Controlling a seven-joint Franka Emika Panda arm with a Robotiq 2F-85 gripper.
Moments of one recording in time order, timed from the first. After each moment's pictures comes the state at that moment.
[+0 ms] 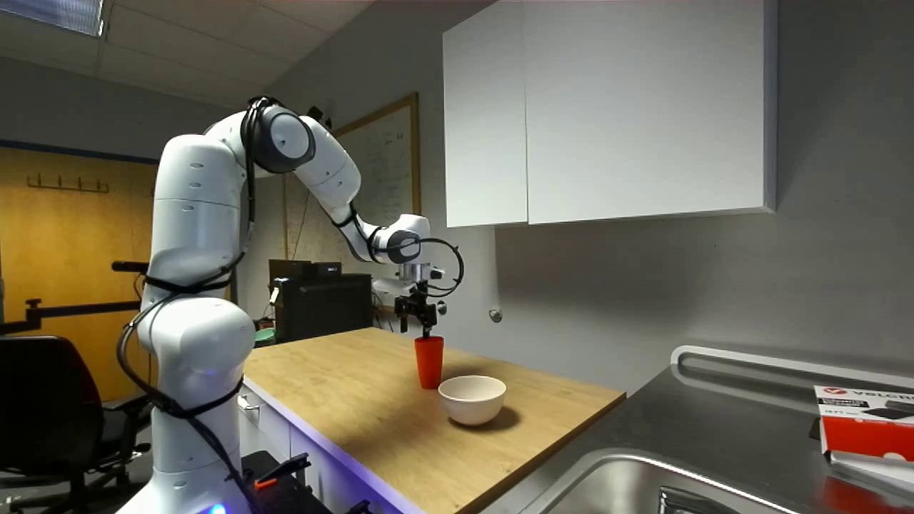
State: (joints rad) arm 0.10 0.07 0.11 -2.17 0.09 2.33 0.07
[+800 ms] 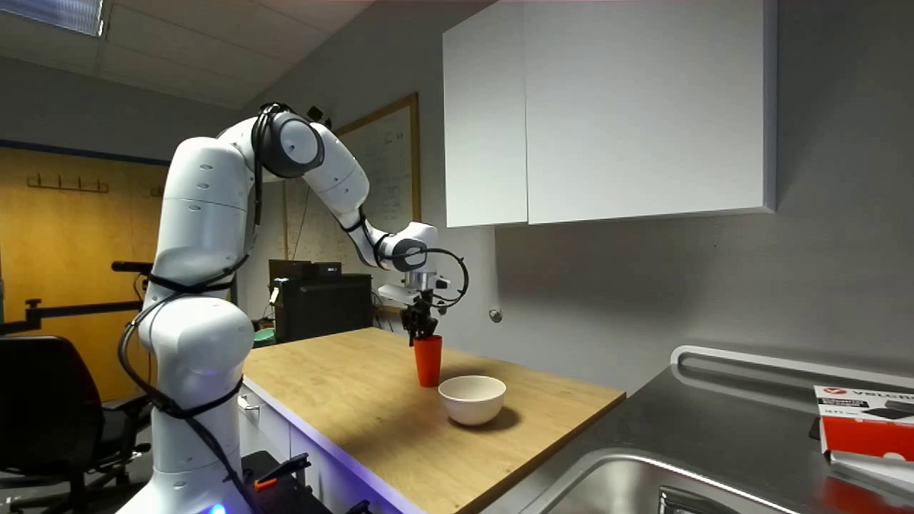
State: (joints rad) arm 0.07 0.13 0.11 -2.16 0.15 2.33 0.04
